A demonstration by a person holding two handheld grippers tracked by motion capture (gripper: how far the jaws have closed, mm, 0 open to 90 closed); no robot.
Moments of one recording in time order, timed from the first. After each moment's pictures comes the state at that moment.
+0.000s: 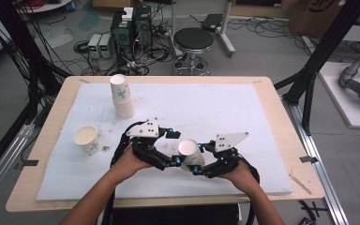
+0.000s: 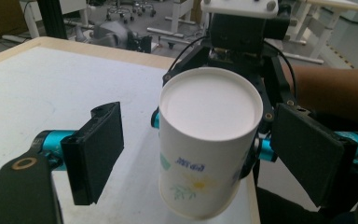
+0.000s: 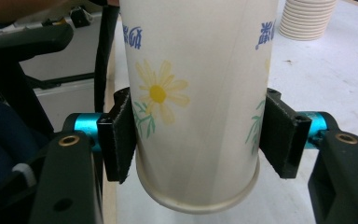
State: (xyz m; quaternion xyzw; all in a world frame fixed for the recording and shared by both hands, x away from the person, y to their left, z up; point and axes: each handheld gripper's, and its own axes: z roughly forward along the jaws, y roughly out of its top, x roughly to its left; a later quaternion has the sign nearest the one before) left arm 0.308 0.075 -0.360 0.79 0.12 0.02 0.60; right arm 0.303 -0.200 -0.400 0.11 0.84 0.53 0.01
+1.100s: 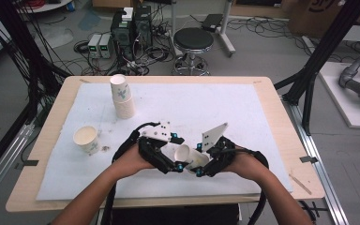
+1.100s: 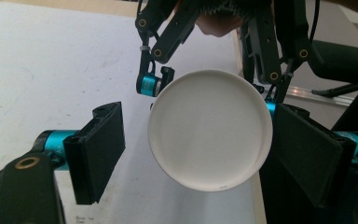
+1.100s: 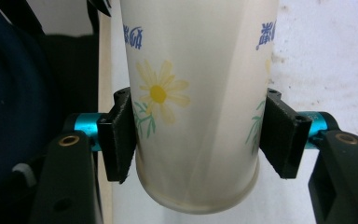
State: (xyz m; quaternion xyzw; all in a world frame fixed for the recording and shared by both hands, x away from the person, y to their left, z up) left arm 0.311 0.056 -0.358 0.86 0.08 0.01 0.51; right arm 0.311 -0.178 -0.363 0.03 0.94 0.32 0.03
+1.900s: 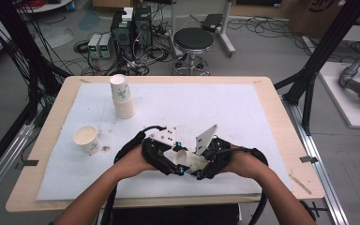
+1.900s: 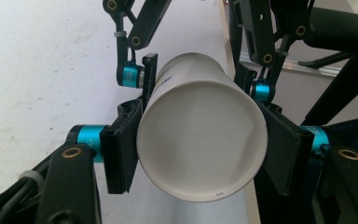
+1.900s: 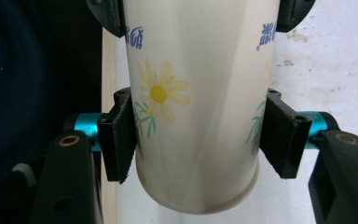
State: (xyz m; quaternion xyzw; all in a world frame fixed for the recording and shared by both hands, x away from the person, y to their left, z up) left arm 0.311 0.047 -0.365 0.89 0.05 -0.02 0.46; right arm 0.311 -0.166 -0.363 0.01 0.97 0.26 0.01
